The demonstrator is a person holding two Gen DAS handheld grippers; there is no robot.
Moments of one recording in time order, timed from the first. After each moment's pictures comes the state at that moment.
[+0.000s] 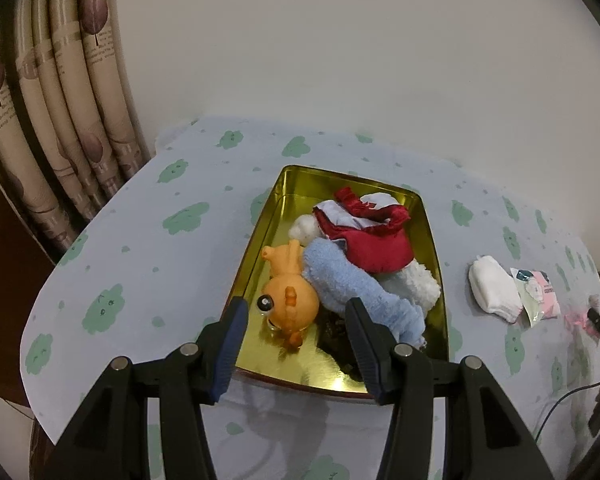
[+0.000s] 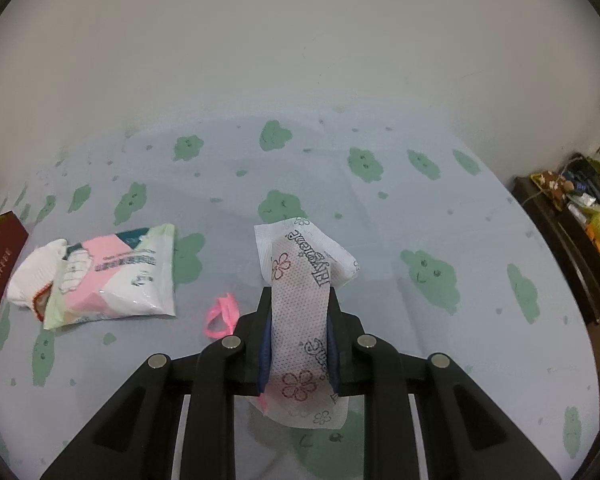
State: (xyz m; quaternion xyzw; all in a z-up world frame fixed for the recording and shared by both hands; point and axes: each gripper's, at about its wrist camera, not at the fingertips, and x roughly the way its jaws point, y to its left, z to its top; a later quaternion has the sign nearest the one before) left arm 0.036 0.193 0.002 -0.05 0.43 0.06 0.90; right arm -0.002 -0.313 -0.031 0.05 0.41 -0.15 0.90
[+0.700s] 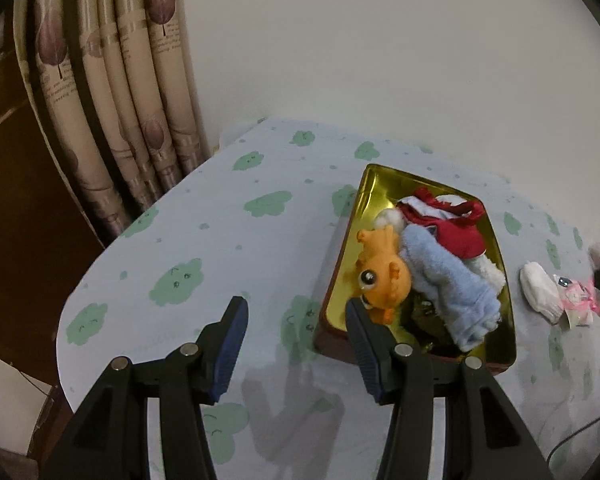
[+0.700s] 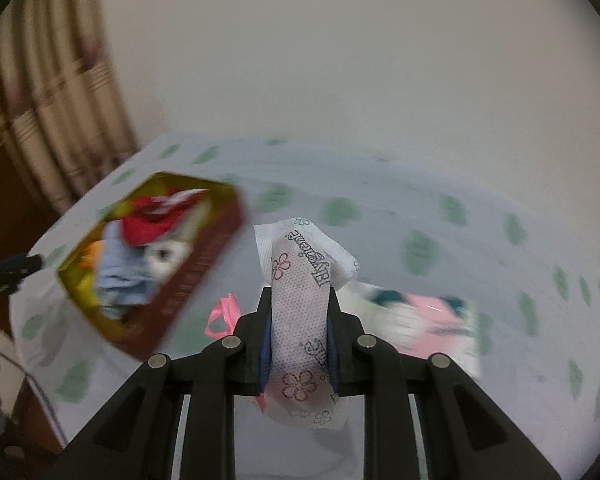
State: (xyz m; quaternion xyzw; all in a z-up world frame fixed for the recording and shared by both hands) left arm -0.007 0.243 -0.006 -0.06 0.41 0.14 0.90; right arm 0.039 -0.070 0.027 -0.04 0.40 0.11 0.91
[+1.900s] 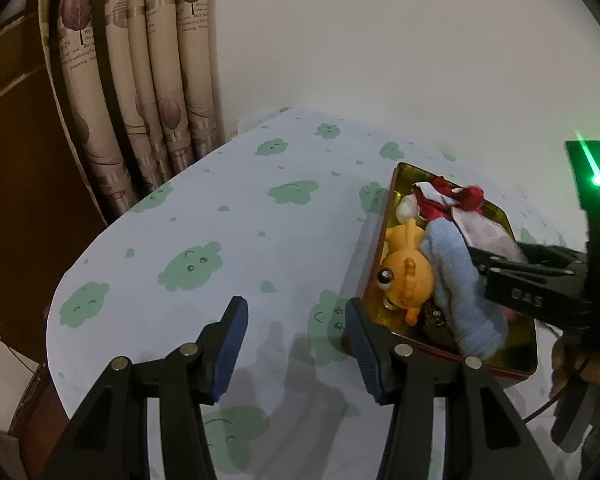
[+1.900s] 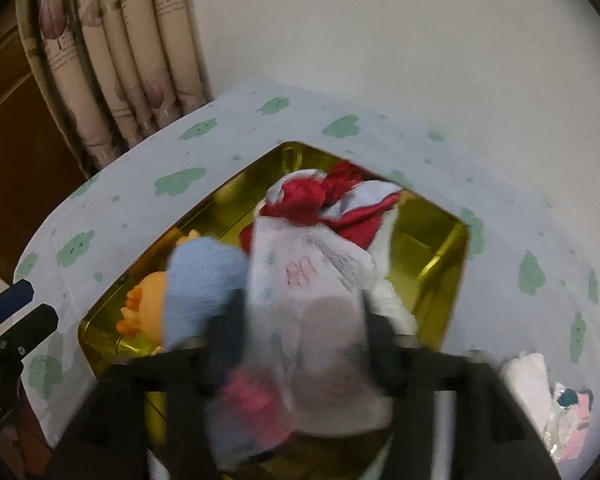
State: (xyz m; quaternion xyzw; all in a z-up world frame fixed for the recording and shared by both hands) left arm -0.010 0.271 -0.022 -0.10 0.41 0.16 0.89; right arm 0.120 0.107 -0.025 -0.10 0.45 0.19 0.87
